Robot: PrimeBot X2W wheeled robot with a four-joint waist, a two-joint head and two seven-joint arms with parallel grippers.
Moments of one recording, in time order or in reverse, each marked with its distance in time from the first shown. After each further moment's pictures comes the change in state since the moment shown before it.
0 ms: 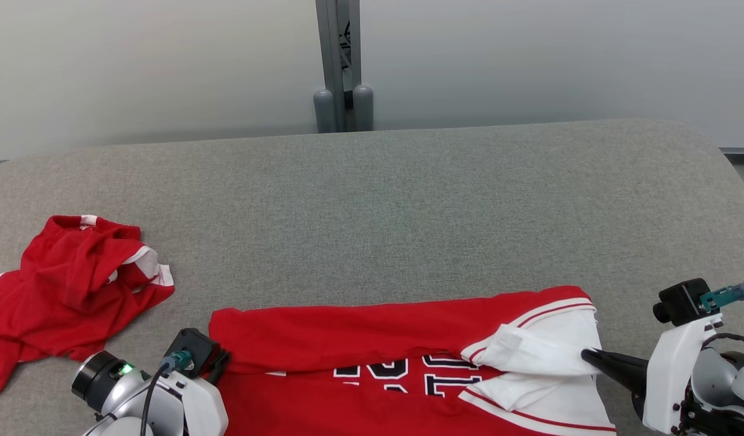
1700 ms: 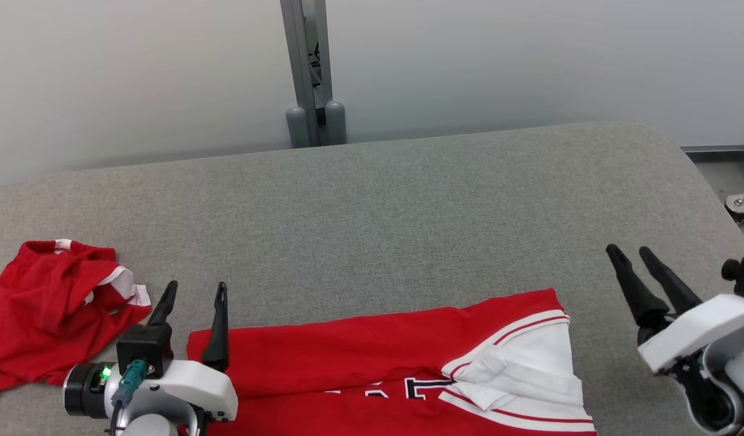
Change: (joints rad) left arm 0.079 -0.162 0.218 -0.058 -0.083 0.294 -0.412; right arm 0.179 0.217 -0.524 0.140 -0.200 0.000 -0.368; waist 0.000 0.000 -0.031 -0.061
